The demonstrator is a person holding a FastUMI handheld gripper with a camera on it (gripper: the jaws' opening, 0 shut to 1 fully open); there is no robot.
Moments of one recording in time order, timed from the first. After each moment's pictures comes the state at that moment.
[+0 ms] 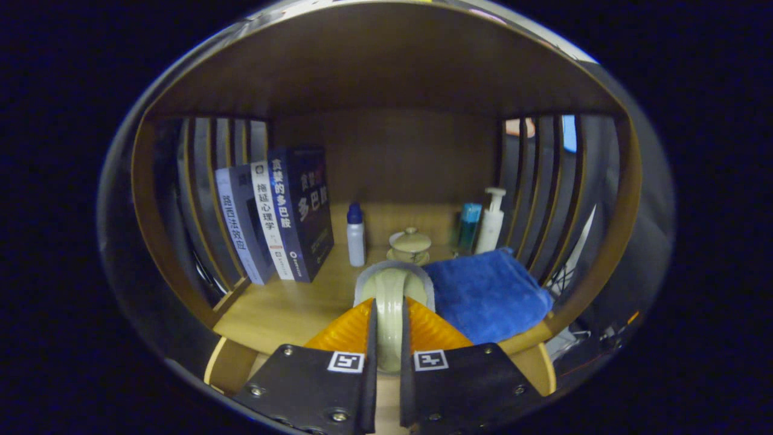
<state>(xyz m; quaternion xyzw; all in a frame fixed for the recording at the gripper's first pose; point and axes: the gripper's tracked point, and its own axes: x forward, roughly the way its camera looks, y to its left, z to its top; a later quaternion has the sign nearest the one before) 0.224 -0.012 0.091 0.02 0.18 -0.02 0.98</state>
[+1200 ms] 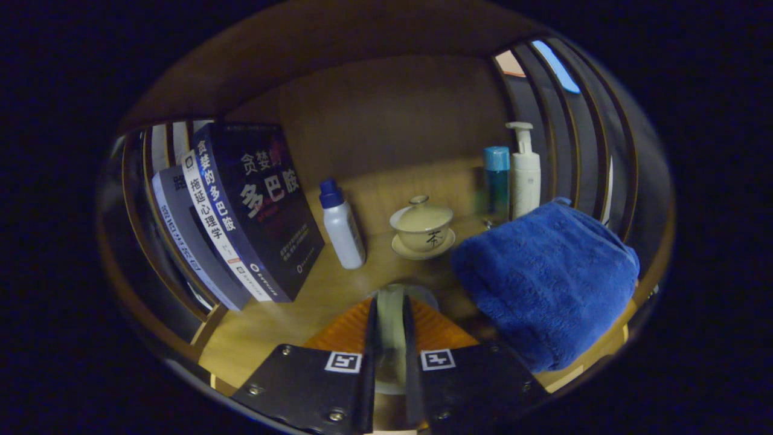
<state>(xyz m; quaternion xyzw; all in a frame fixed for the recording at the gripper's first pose) 0.320 -0.007 0.034 0.12 0.18 -0.01 0.98</state>
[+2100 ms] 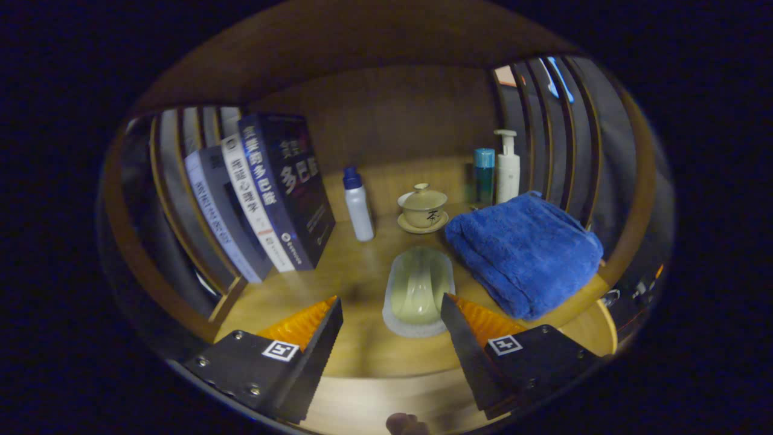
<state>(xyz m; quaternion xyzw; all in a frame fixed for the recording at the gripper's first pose) 0.218 0.013 0.045 0.06 0.20 -0.03 0.98</state>
